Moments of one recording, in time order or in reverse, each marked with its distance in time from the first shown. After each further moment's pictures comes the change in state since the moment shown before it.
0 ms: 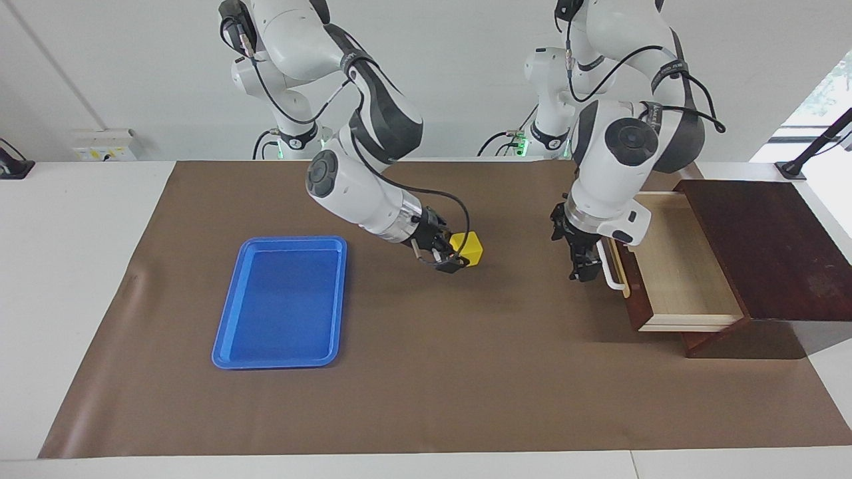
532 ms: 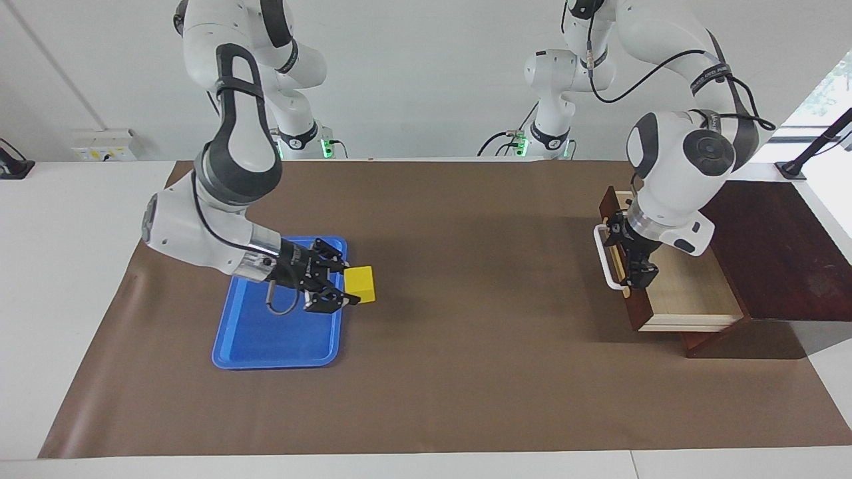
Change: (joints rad) left arm 0.174 -0.039 -0.004 -0.088 0.011 0.093 0.282; right arm -0.349 0.004 -0.003 -0.012 0.082 -0.190 -0.144
